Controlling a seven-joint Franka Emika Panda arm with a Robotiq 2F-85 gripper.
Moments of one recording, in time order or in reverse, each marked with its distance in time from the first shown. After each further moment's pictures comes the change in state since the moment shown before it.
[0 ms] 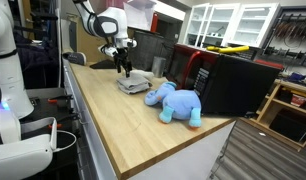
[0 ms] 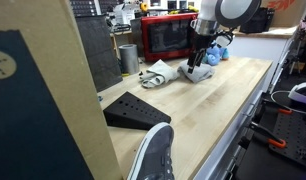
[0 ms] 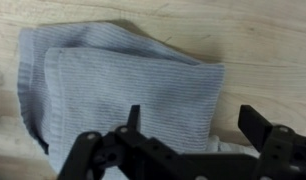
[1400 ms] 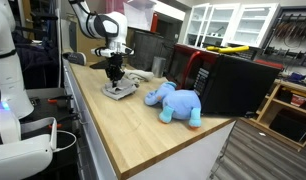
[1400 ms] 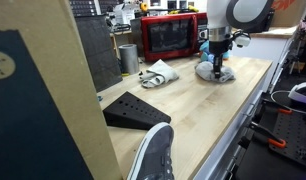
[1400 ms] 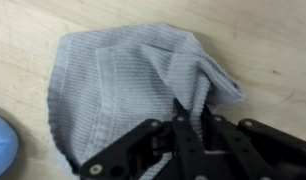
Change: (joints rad) arm -0.059 -0.046 -0.029 -0.048 -0.203 -0.296 -0.082
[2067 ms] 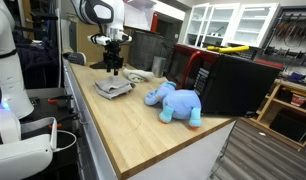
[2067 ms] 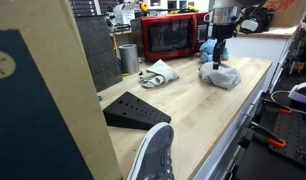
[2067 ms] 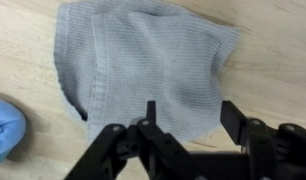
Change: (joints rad) arm 0.034 -0.196 -0.001 -0.033 0.188 -0.065 -0.071
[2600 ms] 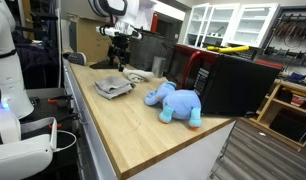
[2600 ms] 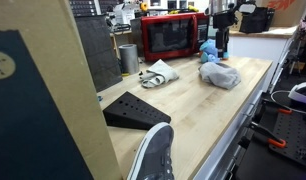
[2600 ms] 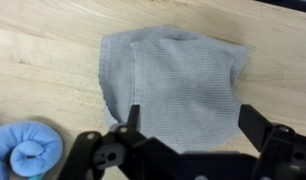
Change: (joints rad) arm -0.035 0.054 -0.065 0.181 0.006 -0.294 -0.059
